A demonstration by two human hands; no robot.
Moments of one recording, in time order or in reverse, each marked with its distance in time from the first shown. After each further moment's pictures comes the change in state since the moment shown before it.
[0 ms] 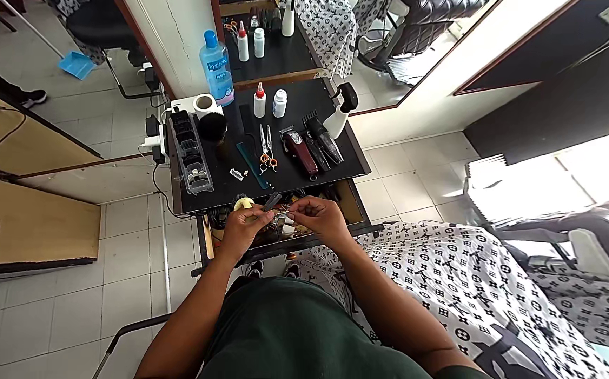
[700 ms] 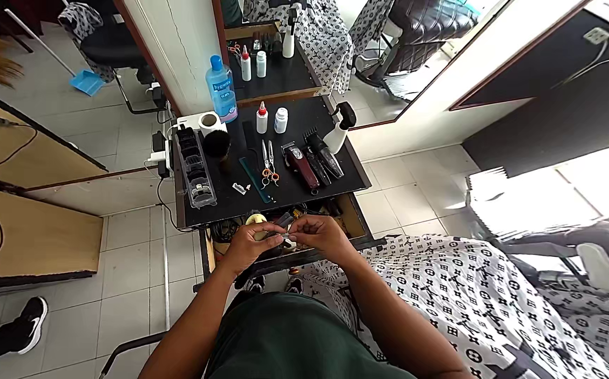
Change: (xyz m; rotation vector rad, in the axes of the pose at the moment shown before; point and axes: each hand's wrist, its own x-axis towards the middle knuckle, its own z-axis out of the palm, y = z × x) left_hand 0.003 0.006 -0.007 0.006 -0.273 0.031; right_hand 0.003 -0.004 -0.009 0.064 -0.205 0.033
